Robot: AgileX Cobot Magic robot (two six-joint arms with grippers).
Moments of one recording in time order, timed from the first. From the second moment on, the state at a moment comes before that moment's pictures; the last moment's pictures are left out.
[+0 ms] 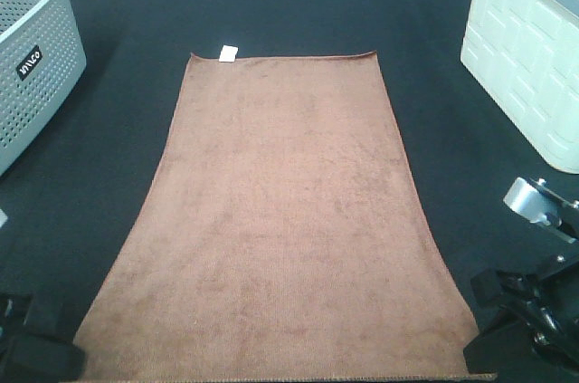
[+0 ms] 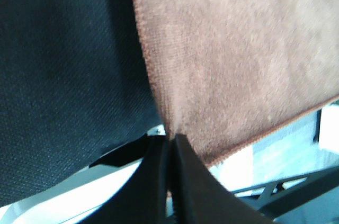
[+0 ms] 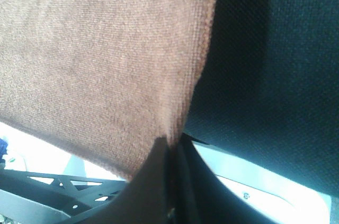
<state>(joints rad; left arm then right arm) -0.18 1.33 -0.28 -1.12 0.58 0.69 0.09 1.40 -0.34 0.92 0.67 -0.61</state>
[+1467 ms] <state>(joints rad) -0.18 2.07 -1.50 -0.77 0.40 0.48 0.09 2.26 -1.91 0.62 0.84 -0.40</state>
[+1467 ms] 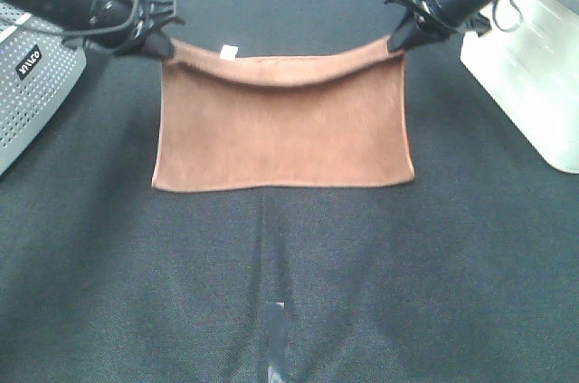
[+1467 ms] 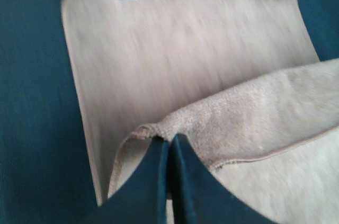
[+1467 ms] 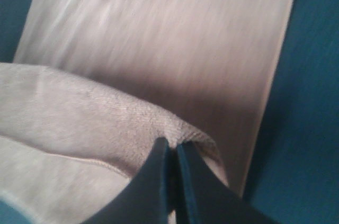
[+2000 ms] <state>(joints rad) -0.18 2.48 -1.99 -0.75 0.28 0.47 0.09 2.62 -2.41 0.56 0.77 -0.38</state>
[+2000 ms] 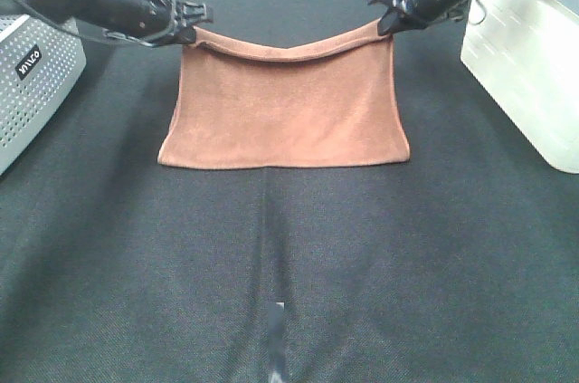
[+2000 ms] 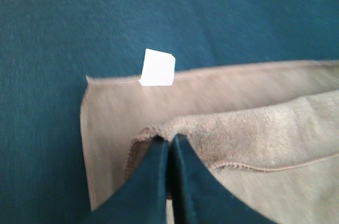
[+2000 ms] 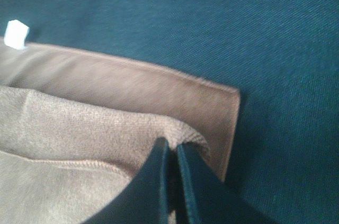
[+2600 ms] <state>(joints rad) -0.18 2.64 -2.14 -0.75 0.16 0.47 0.09 2.72 -2.44 0.56 0.64 -0.38</state>
